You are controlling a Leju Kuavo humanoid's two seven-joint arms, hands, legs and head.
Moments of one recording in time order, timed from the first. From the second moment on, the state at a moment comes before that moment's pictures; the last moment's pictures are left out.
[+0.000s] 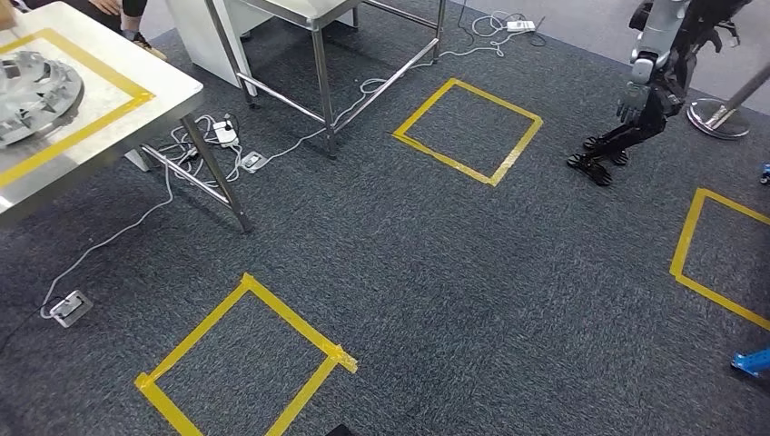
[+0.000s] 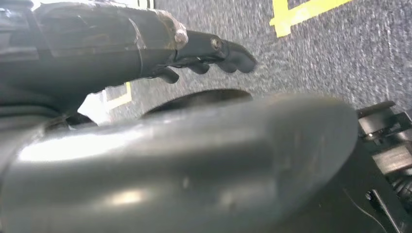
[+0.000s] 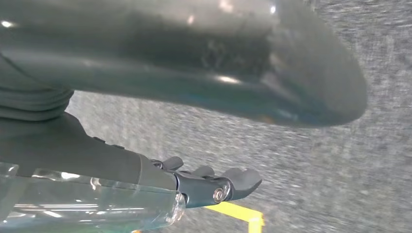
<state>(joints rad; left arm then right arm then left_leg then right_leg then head) -0.15 -0.02 -1.14 -0.25 0.36 0.36 0.43 -0.08 -0.05 0.19 -0.20 -0.51 -0.40 -0.11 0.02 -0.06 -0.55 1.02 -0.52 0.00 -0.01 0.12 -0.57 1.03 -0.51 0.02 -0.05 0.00</state>
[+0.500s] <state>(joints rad) -0.15 -0.02 -1.15 -0.25 0.35 0.32 0.44 -0.07 -0.04 0.19 -0.19 -0.52 -0.40 -0.08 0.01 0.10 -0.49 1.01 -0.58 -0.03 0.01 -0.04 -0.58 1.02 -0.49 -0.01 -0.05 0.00</state>
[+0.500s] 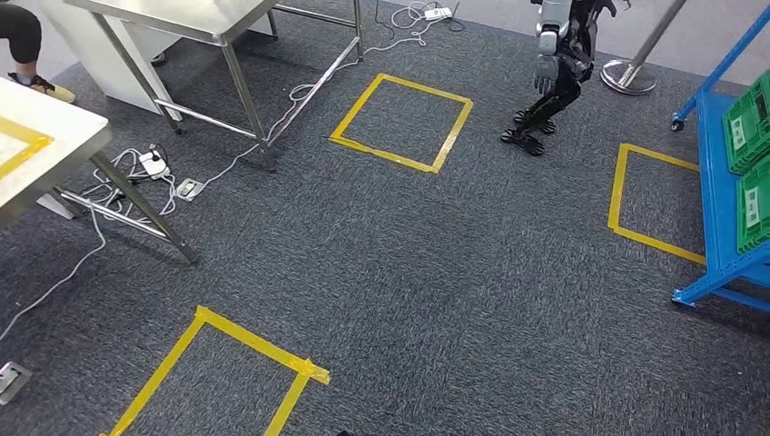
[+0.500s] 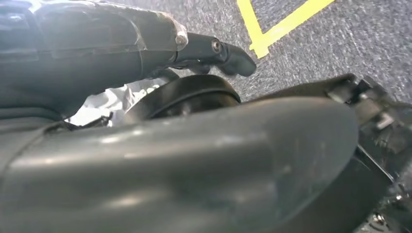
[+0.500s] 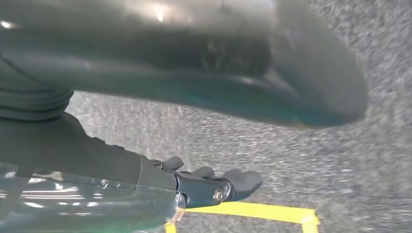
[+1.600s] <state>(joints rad) -0.18 -0.02 -1.20 -0.25 0.28 0.30 0.47 -0.08 -0.04 0.19 -0.19 -0.54 -0.38 -0.06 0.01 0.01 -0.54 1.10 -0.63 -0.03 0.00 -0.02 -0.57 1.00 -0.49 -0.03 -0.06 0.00</state>
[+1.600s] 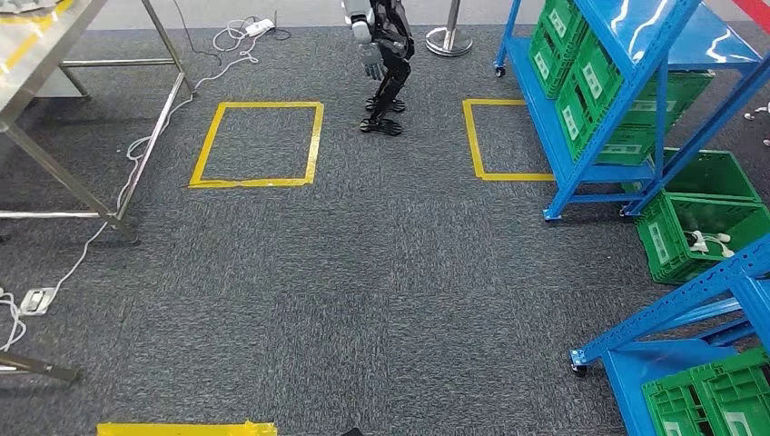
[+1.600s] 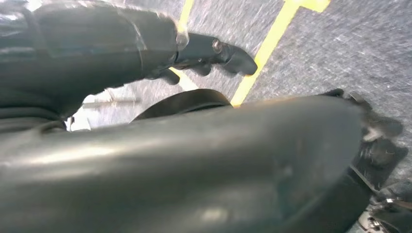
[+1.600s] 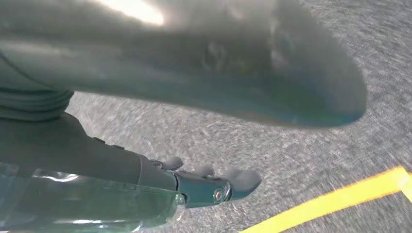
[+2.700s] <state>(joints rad) -0.19 -0.03 -1.23 -0.26 0.24 0.28 0.48 -0.08 -0.04 0.19 -0.19 -0.54 -0.36 -0.05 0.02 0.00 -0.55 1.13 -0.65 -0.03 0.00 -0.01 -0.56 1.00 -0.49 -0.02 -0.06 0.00</state>
